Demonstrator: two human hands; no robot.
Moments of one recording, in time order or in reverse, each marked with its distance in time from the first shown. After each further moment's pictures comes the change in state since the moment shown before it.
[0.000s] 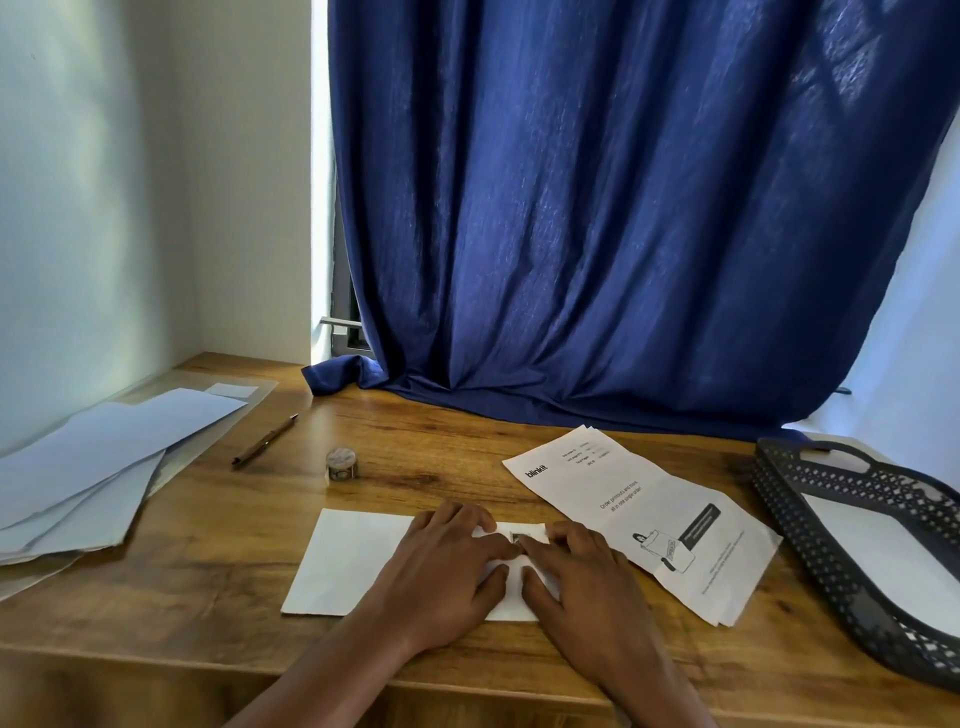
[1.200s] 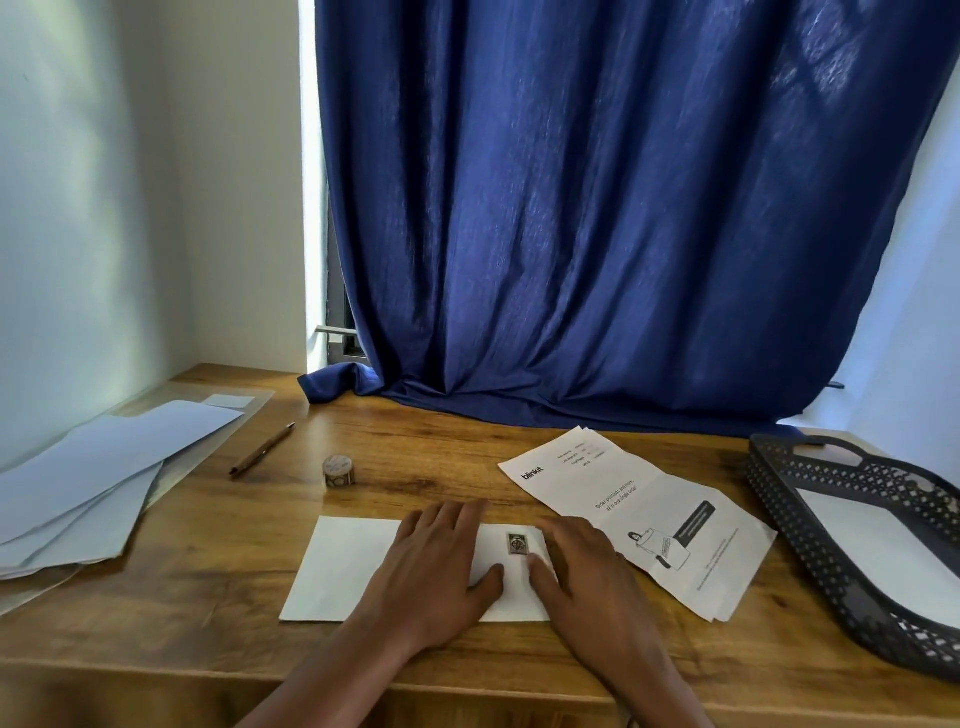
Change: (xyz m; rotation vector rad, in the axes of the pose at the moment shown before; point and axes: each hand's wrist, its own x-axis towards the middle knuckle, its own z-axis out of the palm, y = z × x) left_hand -0.002 0.004 -0.005 -0.030 0.056 -0.132; right_hand -0.002 0.000 -0.003 0.238 0.123 0.045
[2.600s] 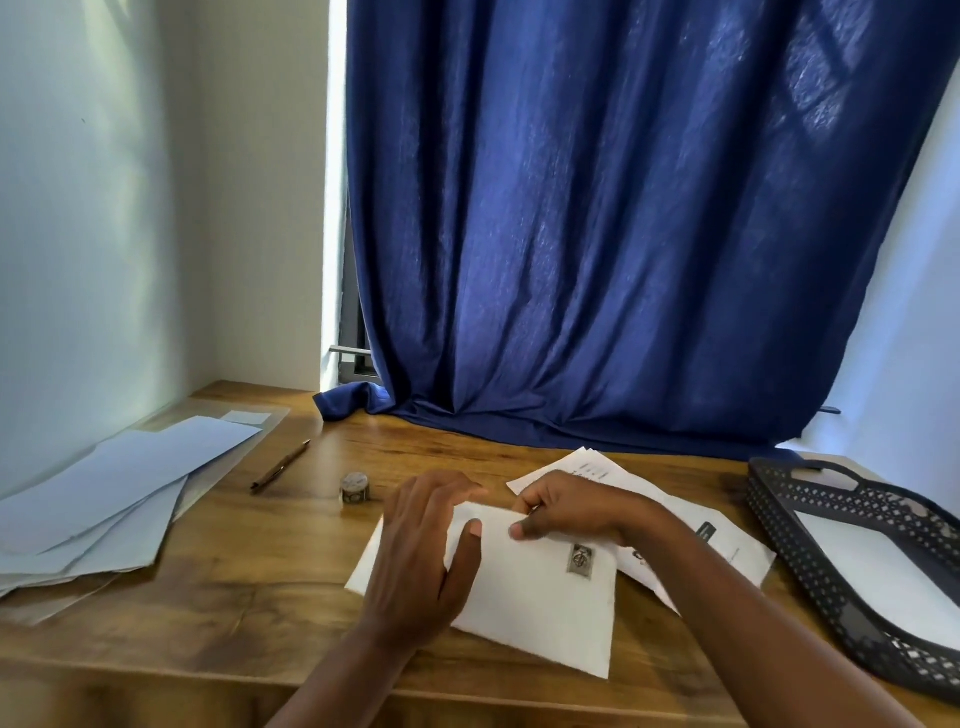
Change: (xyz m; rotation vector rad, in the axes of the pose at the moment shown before) left_hand -0.012 -0.005 -0.029 -0.354 0.660 0.193; right_hand 0.098 -0.033 -0.063 0.235 -0.643 -0.022
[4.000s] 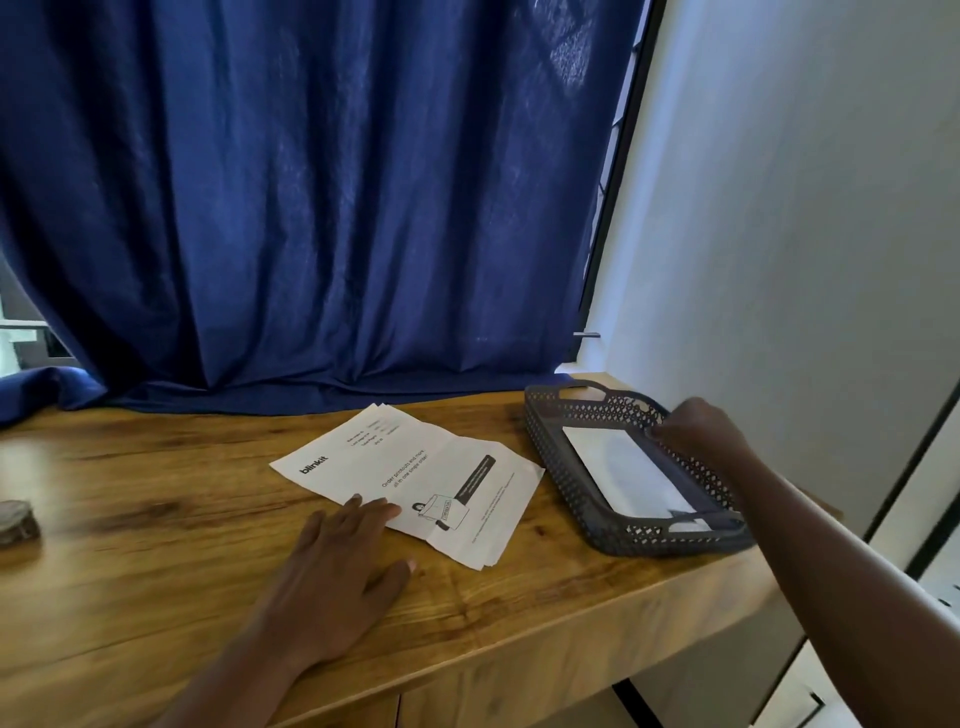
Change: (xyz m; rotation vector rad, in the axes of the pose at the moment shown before) left_hand 0.008 0.061 0.127 0.187 -0.887 -0.118; right_hand -0.212 0.281 -0.159 -0.168 0.908 0.866
